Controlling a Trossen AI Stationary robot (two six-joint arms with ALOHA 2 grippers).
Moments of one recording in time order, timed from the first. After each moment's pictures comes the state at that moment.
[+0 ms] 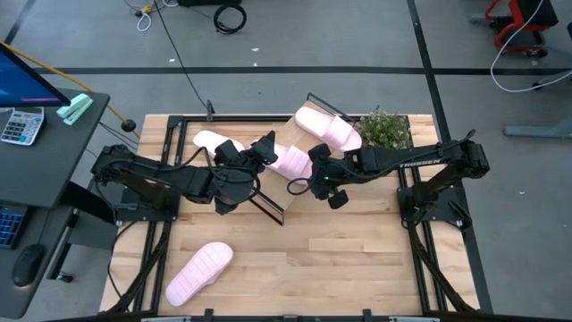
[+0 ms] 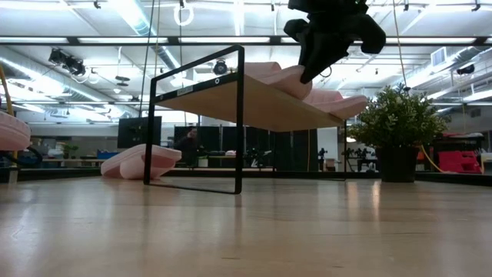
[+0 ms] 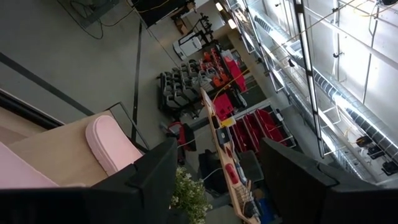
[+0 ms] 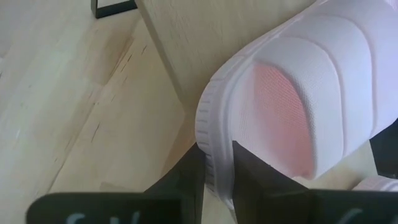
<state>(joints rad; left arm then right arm) -0.28 1.54 1.48 -0.15 -1.39 -1.31 0.01 1.53 1.29 -0.79 0.26 -0.54</state>
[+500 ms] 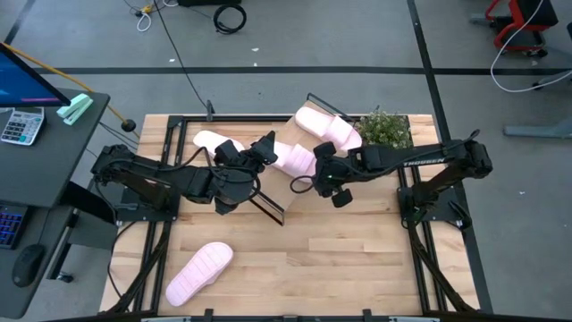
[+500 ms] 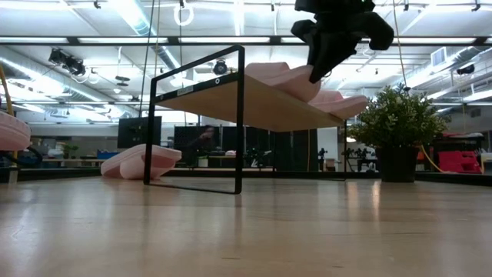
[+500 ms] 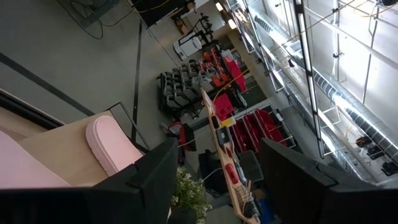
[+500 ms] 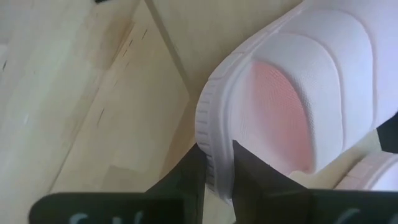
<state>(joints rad) -0.28 1.54 1.48 -0.15 -1.39 -1.31 0.01 1.50 1.29 -0.86 0.27 -0.49</state>
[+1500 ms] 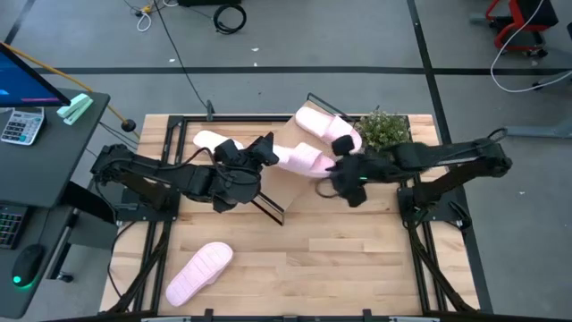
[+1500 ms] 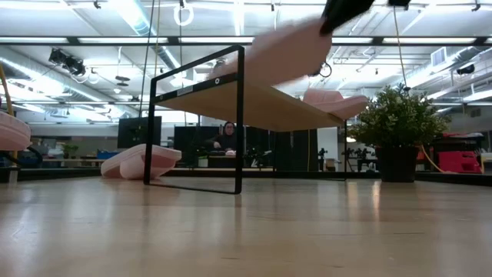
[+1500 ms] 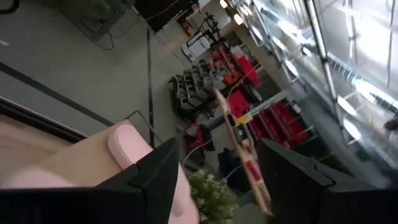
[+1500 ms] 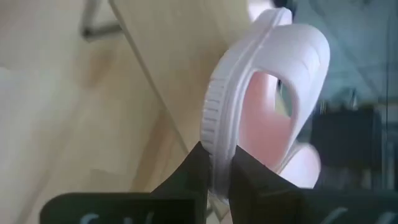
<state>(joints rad) -0.27 1.53 1.48 -0.29 -1.38 -1.33 0.13 1.31 1.35 -0.91 0.39 -0.50</state>
